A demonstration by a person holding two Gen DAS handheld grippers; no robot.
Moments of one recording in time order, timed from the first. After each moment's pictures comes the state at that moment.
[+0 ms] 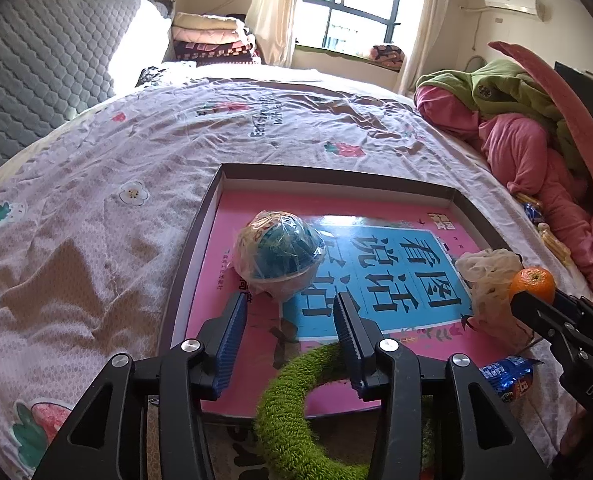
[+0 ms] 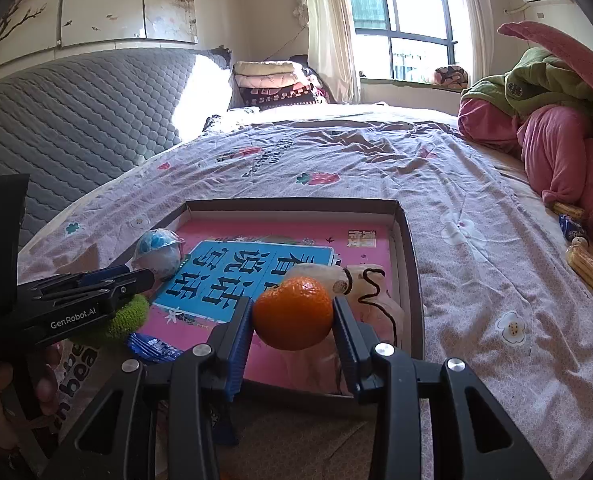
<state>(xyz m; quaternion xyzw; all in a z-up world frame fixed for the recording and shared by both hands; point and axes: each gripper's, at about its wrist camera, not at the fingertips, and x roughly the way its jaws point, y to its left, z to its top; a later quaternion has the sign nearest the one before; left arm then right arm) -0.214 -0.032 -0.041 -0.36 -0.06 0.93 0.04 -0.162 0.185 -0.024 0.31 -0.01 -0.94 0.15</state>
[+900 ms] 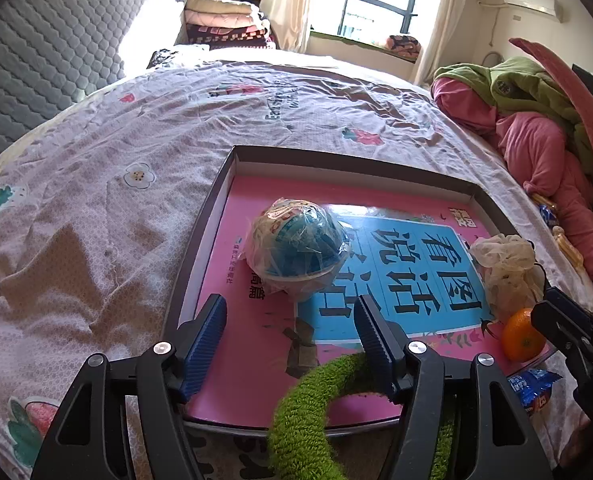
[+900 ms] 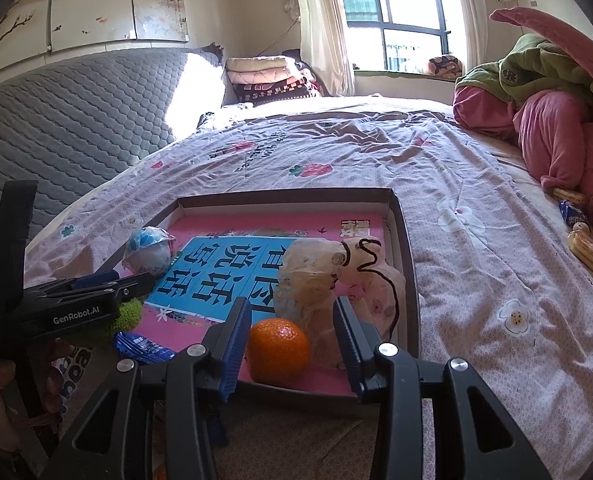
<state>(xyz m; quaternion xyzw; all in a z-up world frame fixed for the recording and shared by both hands) -0.229 -0.037 -0.051 -0.39 -0.07 0.92 0.02 -0.165 0.189 -0.029 0.33 -0.02 -0.93 0.14</state>
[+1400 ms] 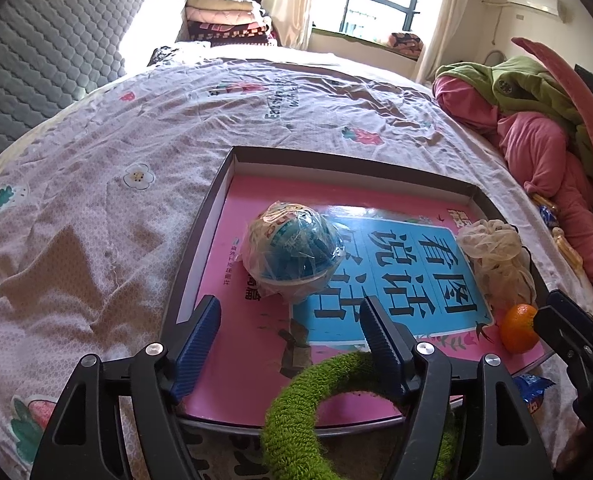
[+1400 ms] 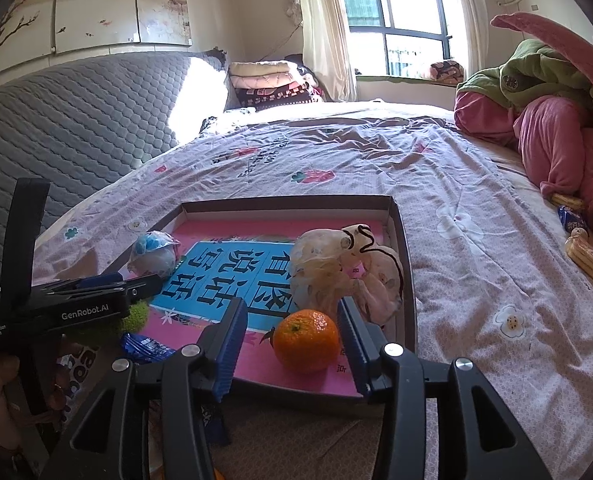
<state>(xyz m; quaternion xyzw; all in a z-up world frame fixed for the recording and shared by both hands) -0.229 -0.033 -0.045 -0.40 -0.07 0.91 0.02 -0.161 0.190 -0.023 0.32 -0.02 -0.94 0.14</state>
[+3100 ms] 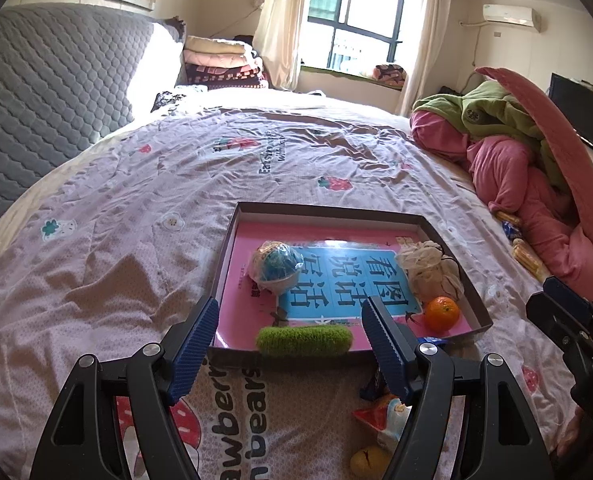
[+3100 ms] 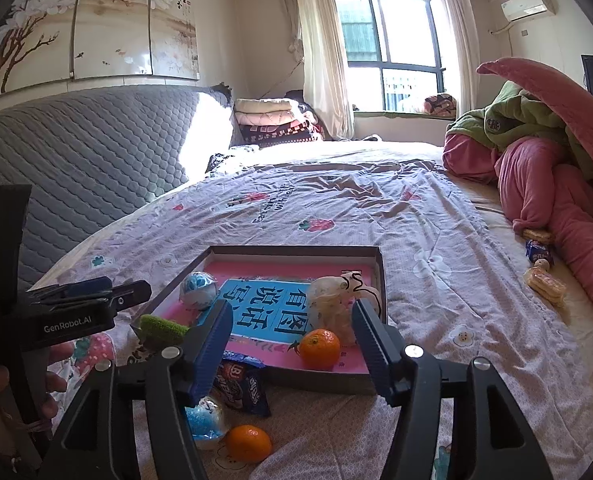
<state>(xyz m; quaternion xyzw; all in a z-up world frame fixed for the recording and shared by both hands) -0.134 -0.032 0.037 -0.33 -0.06 0.94 0.03 -0.089 0.195 0.049 0.26 -0.02 -0.96 0.14</state>
